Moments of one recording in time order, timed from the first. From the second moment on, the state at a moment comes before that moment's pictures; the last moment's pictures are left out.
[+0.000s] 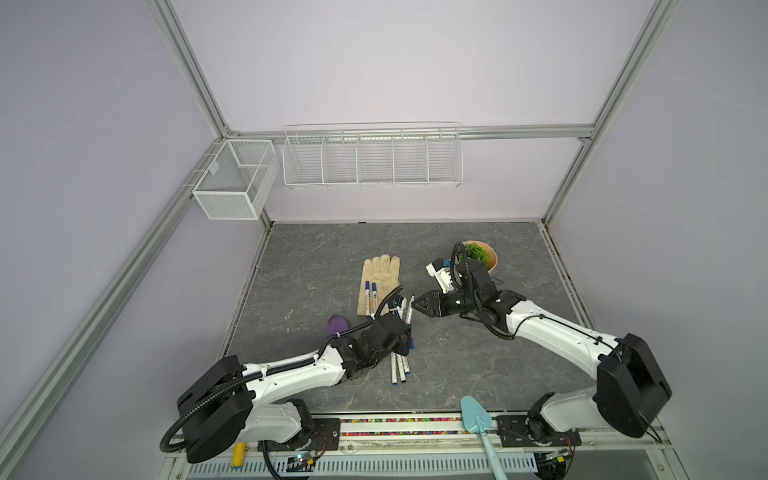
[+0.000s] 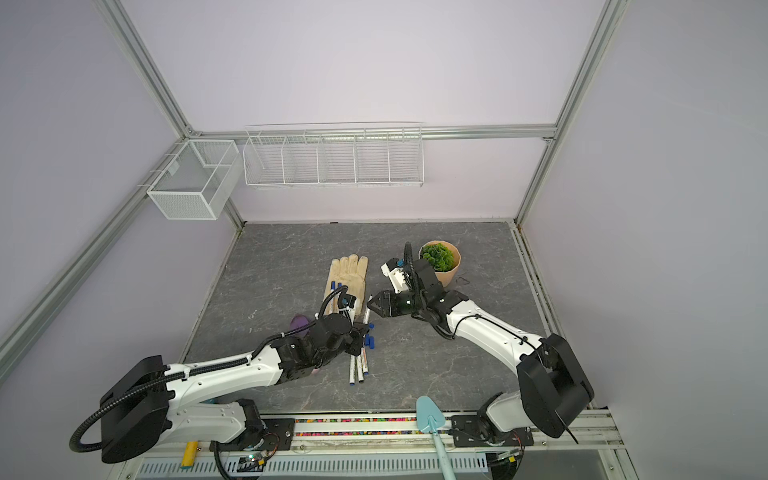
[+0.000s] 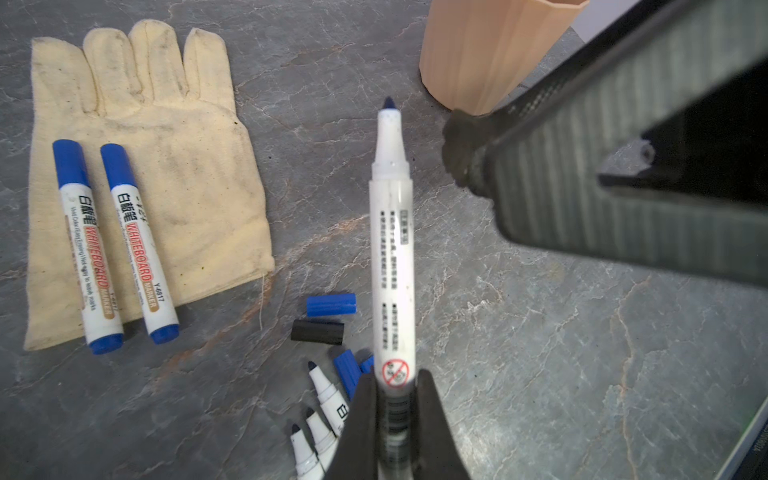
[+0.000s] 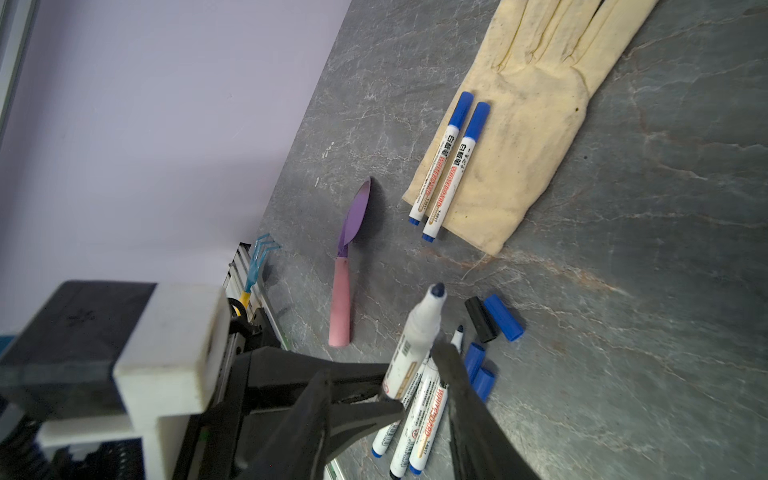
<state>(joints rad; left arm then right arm) -1.05 1.27 0.63 0.00 -0.26 -0.52 0.64 1.43 0.93 -0.17 -0.53 0.52</state>
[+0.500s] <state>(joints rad) -1.05 1.24 0.60 0.10 -0.21 -0.48 0.64 1.48 0.95 -0.16 -0.52 0.54</state>
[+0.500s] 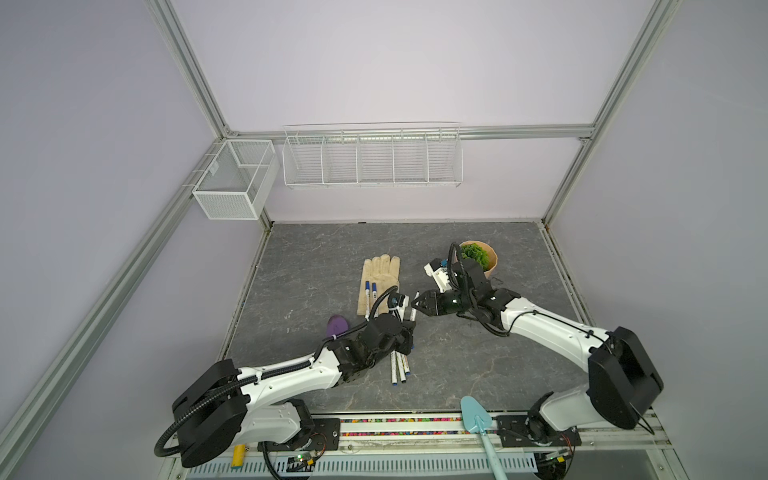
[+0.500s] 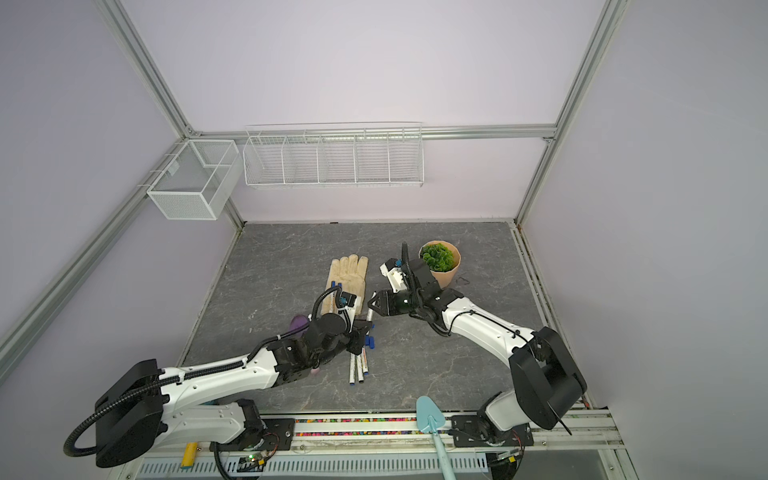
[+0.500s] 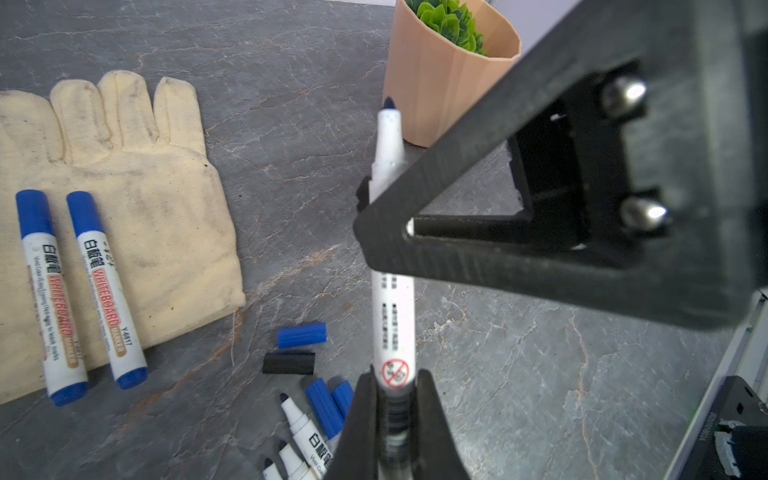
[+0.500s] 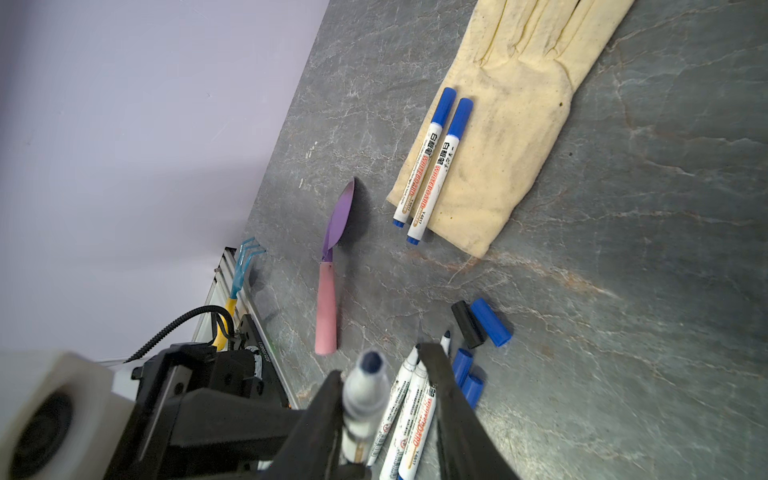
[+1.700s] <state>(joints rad) -1.05 1.27 0.60 0.13 -0.25 -0.48 0.65 1.48 0.95 -0.13 -0.63 0.54</state>
